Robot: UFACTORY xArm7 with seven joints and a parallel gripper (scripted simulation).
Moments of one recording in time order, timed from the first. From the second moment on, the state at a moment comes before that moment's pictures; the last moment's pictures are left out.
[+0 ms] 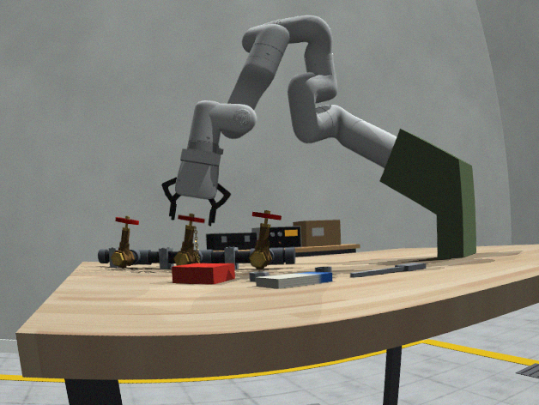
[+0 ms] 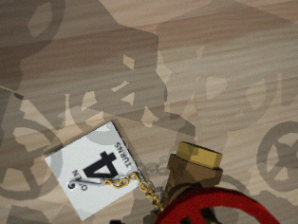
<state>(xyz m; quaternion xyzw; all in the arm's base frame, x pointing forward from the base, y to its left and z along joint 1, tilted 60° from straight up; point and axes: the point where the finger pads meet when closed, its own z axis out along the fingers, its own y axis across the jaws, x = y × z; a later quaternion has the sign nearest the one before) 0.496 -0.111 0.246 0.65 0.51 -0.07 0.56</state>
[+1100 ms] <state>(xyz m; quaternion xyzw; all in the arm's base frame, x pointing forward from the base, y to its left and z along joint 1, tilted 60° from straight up) 0.496 -0.111 0.246 0.83 -0.03 0.33 0.44</state>
